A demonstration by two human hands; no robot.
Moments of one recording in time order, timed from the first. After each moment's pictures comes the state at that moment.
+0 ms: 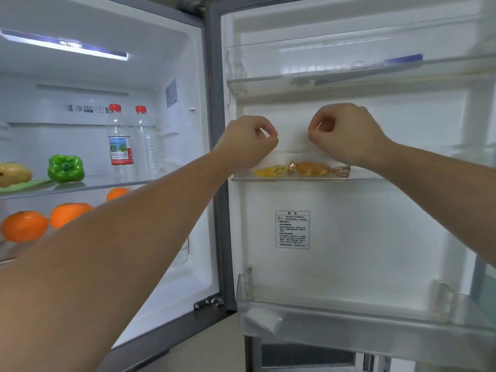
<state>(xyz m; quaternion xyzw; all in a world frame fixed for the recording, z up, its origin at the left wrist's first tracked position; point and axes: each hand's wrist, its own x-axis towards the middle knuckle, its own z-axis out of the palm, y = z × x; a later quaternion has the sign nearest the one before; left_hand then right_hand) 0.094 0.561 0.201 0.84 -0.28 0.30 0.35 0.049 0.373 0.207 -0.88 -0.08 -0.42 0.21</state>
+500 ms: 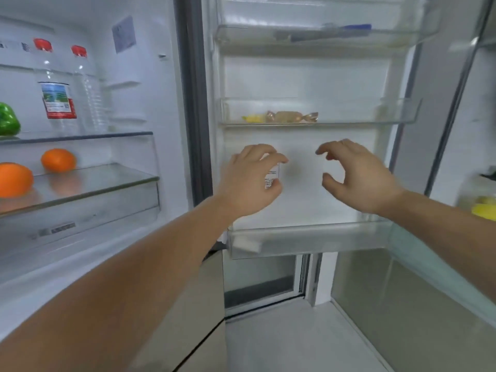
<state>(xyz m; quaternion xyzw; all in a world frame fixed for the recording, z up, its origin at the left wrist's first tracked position) 0.041 0.588 0.055 0.79 -0.47 0.32 0.24 -0.078 0.391 0.073 -0.92 -0.02 -0.38 0.04</state>
